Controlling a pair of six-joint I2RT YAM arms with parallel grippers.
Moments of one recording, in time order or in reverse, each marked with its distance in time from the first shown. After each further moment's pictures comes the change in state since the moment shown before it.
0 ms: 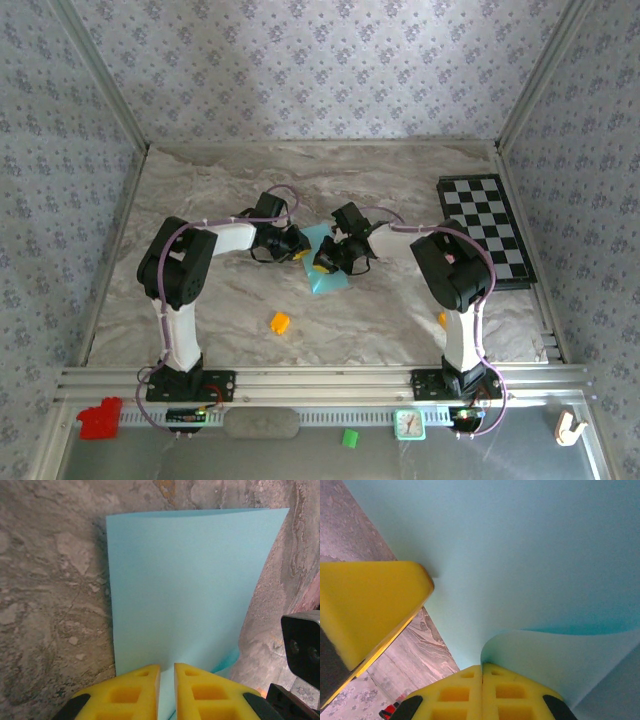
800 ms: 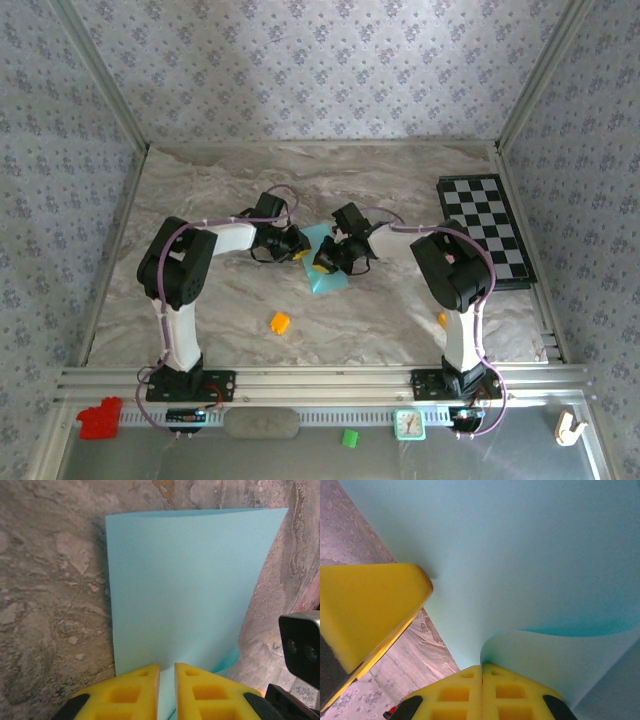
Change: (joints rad) left arm 0.000 -0.004 0.000 -0.002 0.000 -0.001; right arm 0.000 0.000 -0.005 0.010 0.000 0.023
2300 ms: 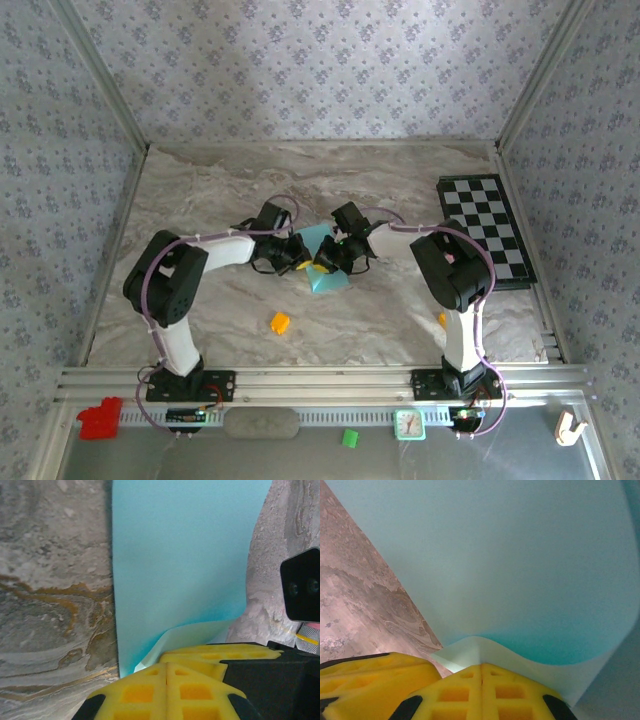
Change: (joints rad) left arm -0.074 -0.138 -0.118 0.000 -0.056 -0.112; right arm -0.002 0.004 0.013 -0.026 0.011 0.029
